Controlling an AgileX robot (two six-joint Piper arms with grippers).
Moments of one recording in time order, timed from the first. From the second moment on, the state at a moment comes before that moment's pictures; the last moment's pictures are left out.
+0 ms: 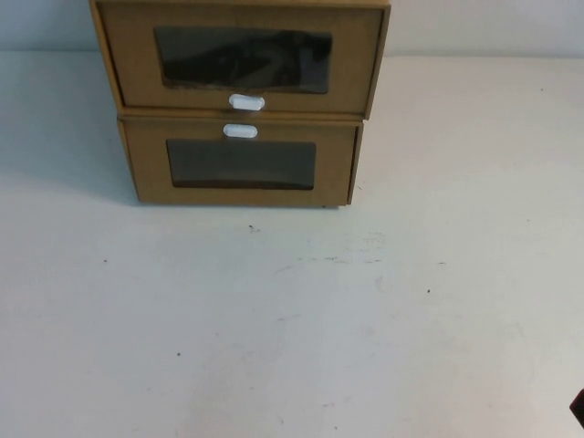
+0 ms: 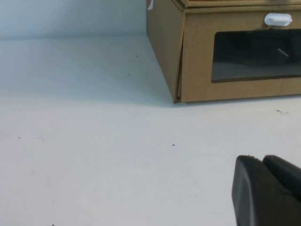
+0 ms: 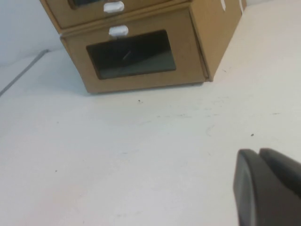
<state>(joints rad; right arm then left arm) 0.52 0.09 0.03 0.07 0.09 0.24 -0.14 0.21 0.03 -1.01 0.07 1.02</state>
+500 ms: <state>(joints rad) 0.36 0.01 0.03 0.00 0.17 0.24 -0.14 0.21 0.03 -1.01 0.07 1.02</state>
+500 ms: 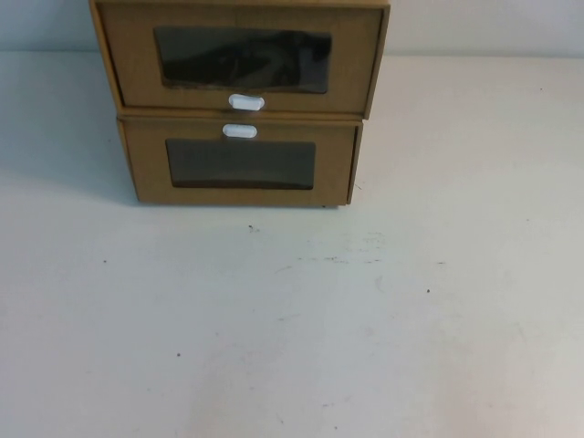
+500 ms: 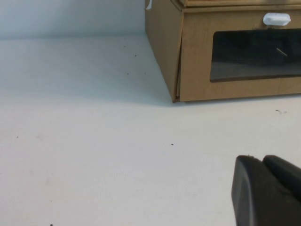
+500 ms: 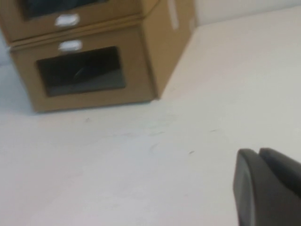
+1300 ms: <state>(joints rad) 0.02 -0.01 0.03 0.02 0.34 0.07 -0.14 0.21 0.03 -1.01 0.07 1.02</state>
